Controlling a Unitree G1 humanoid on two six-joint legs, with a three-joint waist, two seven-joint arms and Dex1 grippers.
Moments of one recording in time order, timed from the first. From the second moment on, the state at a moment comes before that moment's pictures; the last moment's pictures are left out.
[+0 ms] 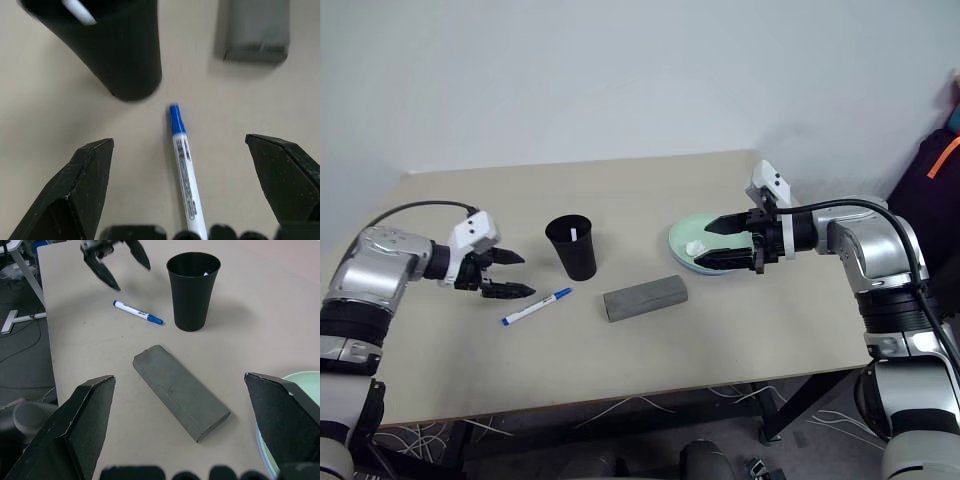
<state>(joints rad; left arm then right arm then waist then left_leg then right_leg) -0.70 0.83 -0.21 0.59 -0.04 0.32 -1.34 -0.78 -0.75 0.14 0.17 0.40 0.72 1.33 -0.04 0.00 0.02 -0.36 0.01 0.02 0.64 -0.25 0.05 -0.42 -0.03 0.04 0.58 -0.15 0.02</state>
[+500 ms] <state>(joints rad) -0.73 0.75 -0.33 0.76 0.09 0.30 -1.35 -0.78 -0.75 0.14 0.17 0.40 0.72 1.33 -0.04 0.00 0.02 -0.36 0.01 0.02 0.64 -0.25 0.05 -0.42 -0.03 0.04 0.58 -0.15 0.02</state>
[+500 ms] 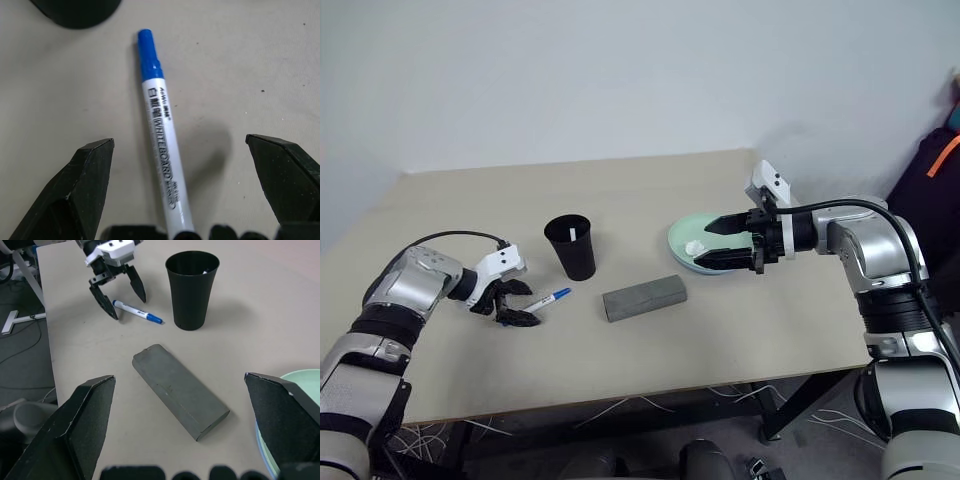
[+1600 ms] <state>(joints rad) -0.69 0.70 -0.23 0.49 -0.11 0.42 -1.58 -0.78 -0.75 0.14 0.14 0.41 0.74 1.32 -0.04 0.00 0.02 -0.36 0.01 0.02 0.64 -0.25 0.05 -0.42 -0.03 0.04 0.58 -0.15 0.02</state>
